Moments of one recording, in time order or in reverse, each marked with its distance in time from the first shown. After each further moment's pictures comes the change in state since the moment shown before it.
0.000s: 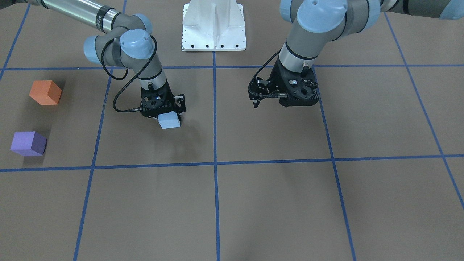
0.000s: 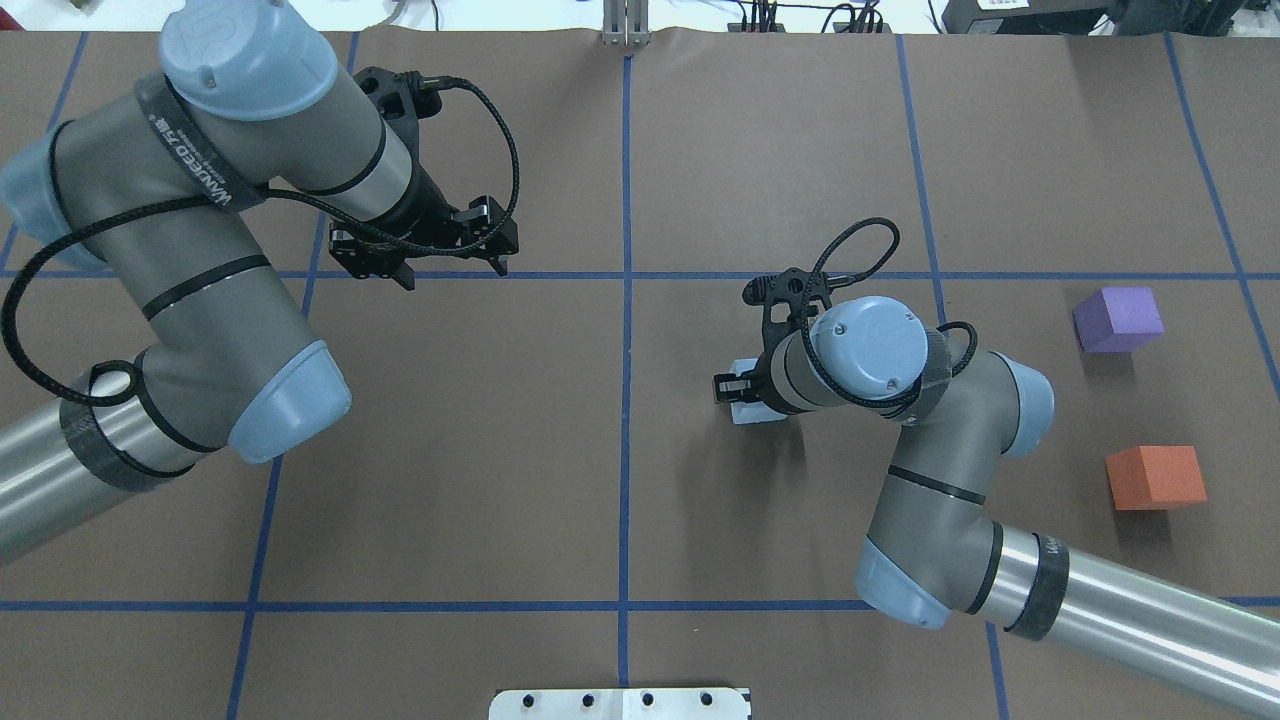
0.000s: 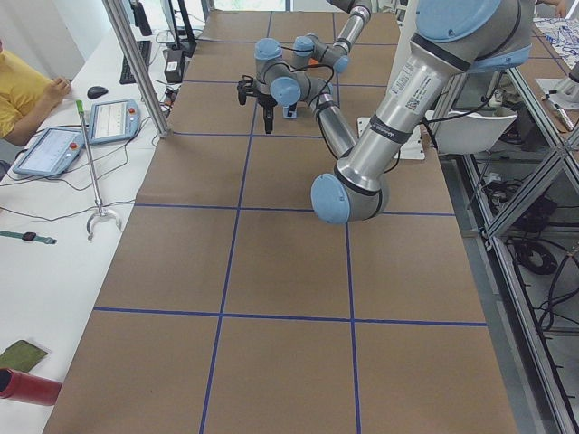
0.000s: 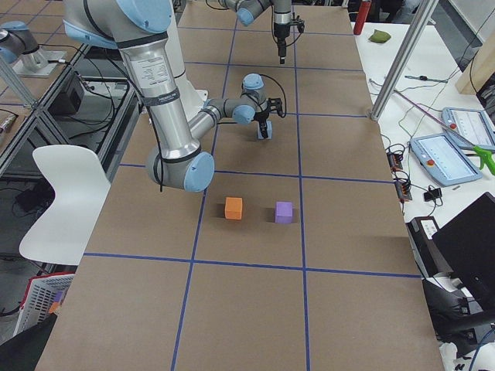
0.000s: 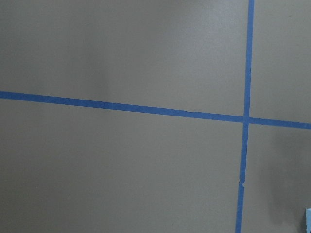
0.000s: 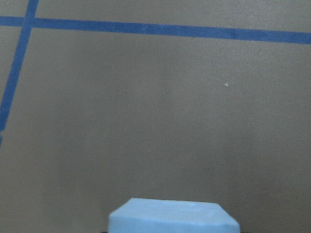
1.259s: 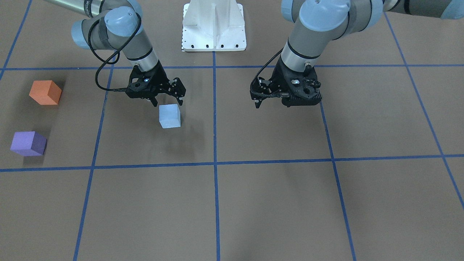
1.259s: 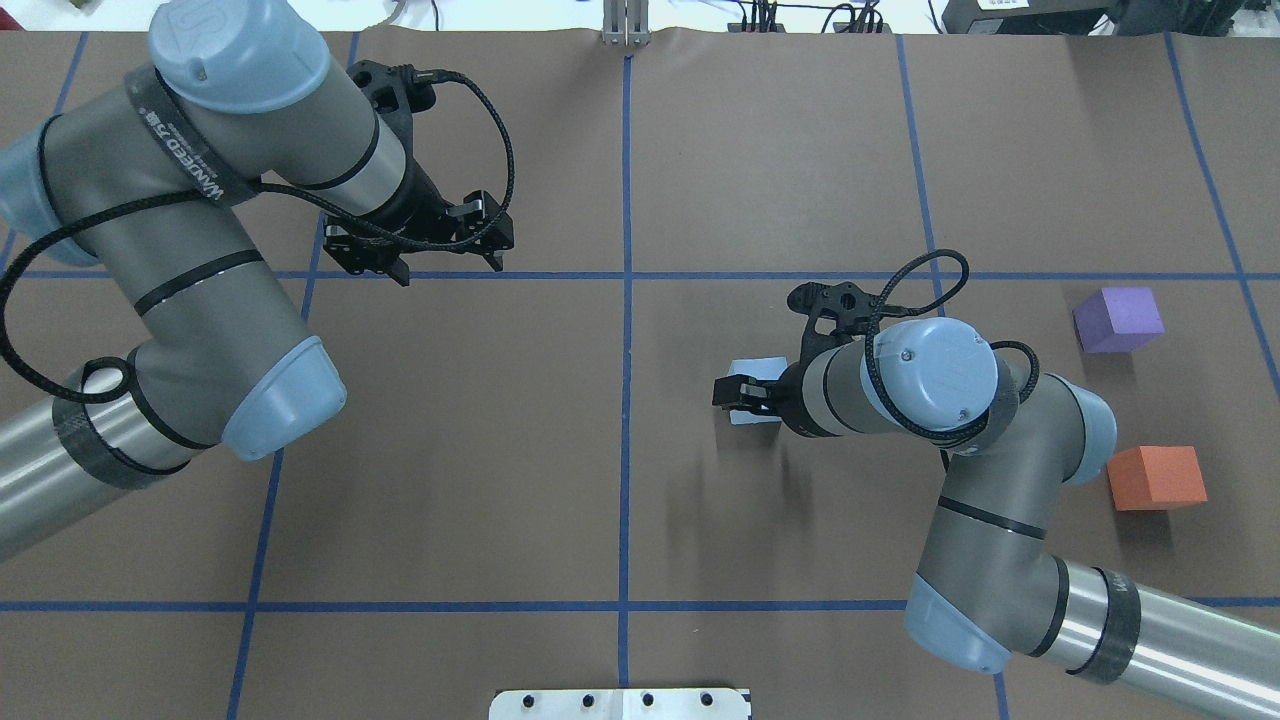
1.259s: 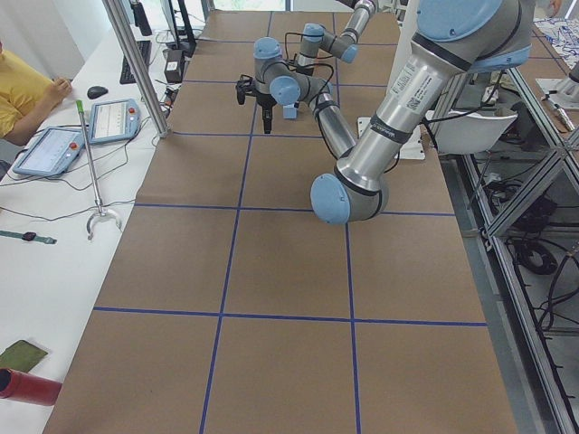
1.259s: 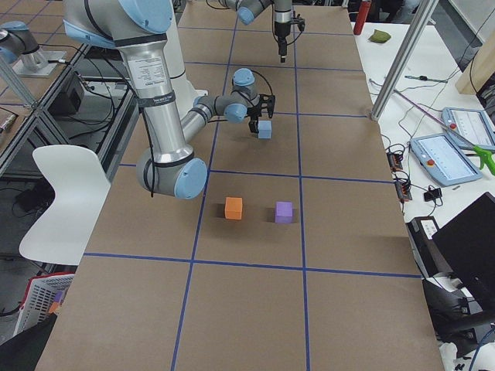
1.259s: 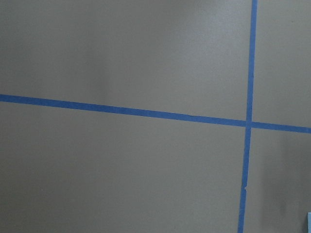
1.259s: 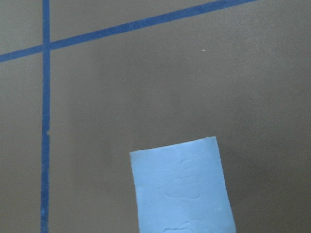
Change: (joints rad) left arm -0.006 0.001 -0.008 0.010 0.000 0.002; right arm -0.024 -0.084 0.139 0.016 -0.006 0.274
